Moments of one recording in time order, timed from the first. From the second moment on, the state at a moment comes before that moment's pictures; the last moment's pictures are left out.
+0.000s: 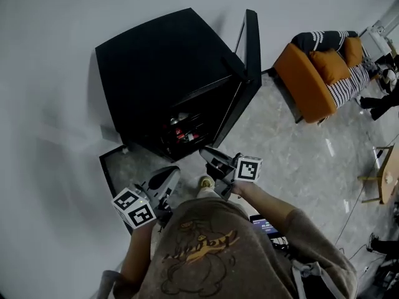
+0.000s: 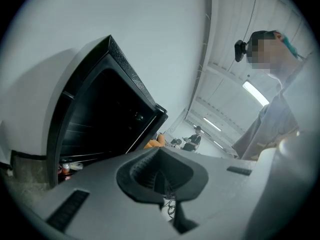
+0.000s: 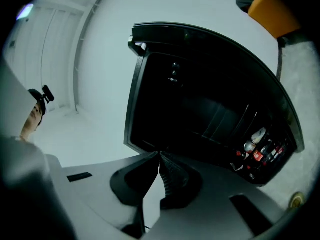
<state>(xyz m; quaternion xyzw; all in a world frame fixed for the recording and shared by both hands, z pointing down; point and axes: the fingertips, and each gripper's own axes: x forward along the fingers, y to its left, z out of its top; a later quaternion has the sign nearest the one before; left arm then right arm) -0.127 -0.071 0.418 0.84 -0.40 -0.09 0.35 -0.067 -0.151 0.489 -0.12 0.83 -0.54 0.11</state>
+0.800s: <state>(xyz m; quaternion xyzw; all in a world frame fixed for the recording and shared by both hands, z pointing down) -0.119 -0.067 0.395 0.87 -0.38 -0.07 0.30 -0.081 -0.066 0.365 0.08 0.95 -0.30 0.04</state>
